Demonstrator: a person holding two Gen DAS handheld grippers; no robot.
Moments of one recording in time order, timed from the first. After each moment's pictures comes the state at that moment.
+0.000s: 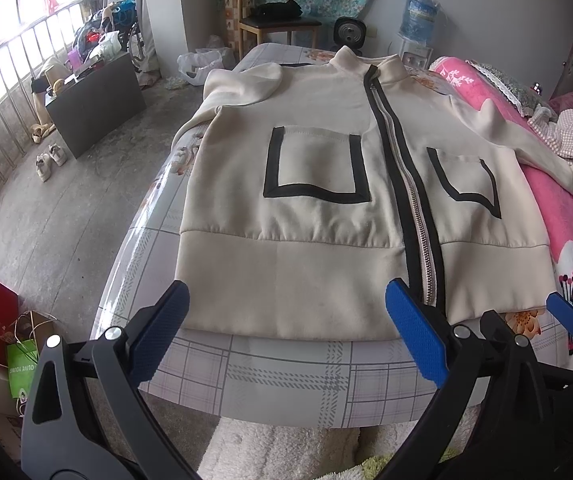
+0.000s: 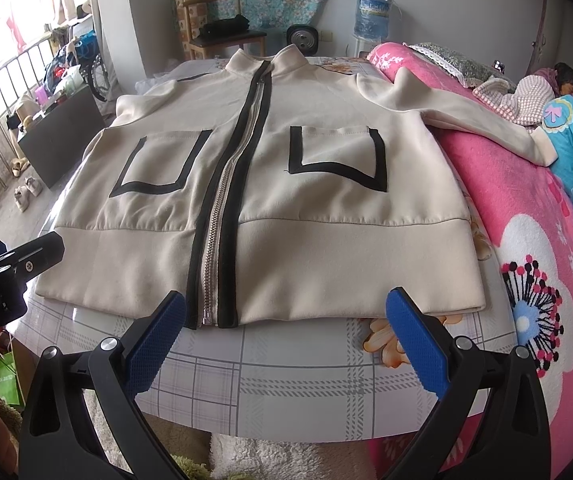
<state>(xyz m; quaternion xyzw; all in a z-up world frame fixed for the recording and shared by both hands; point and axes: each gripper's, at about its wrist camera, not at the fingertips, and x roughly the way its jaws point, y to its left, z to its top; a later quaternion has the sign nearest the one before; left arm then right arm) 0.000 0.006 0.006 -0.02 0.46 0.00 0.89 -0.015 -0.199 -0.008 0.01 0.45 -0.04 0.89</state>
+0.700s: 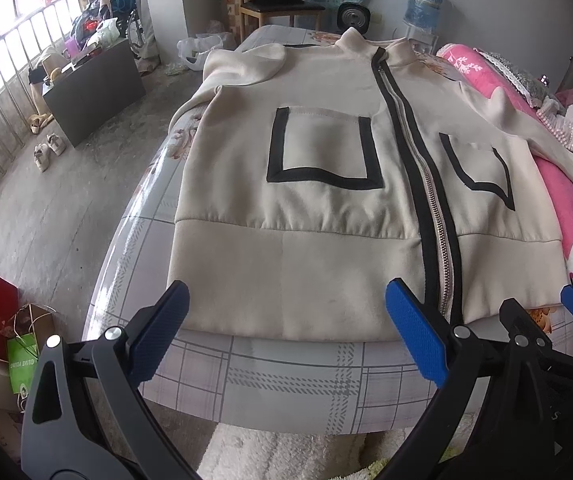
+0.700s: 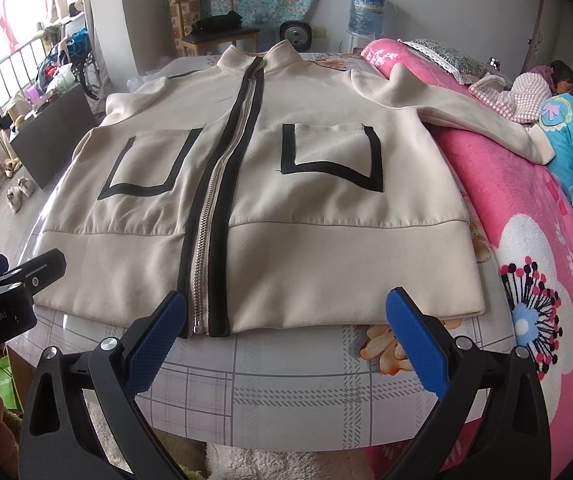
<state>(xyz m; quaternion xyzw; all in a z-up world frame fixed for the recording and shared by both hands) 0.016 0.008 -0.019 -0.02 0.49 0.01 0.87 -0.002 -0.199 -0.016 0.01 0.46 -0.05 0.89</state>
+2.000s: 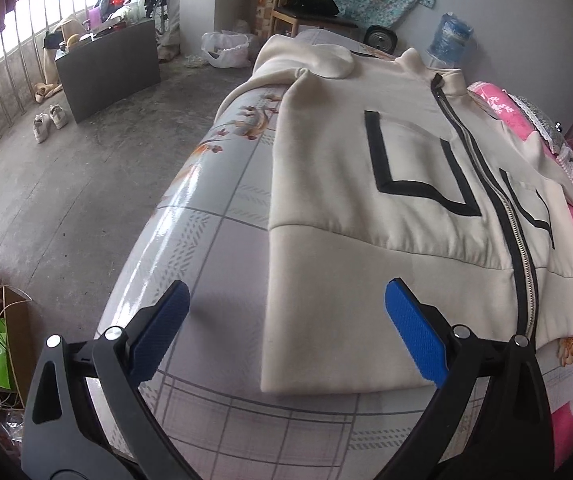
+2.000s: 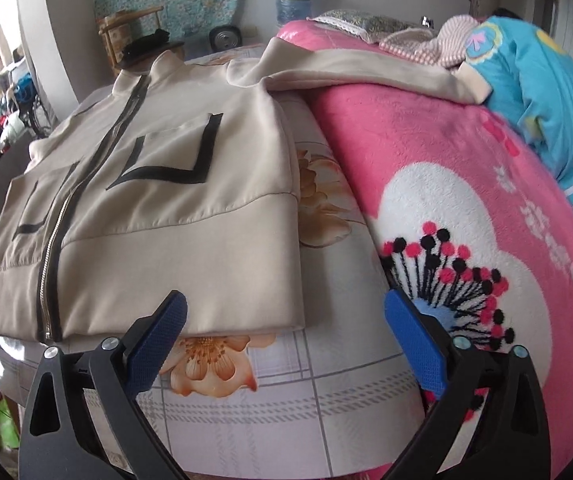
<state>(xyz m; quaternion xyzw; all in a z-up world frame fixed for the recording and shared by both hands) 0.040 0.107 -0.078 -0.09 0.46 0.02 0.88 -0.014 -0.357 -0.043 0.09 0.45 -0.11 0.88</state>
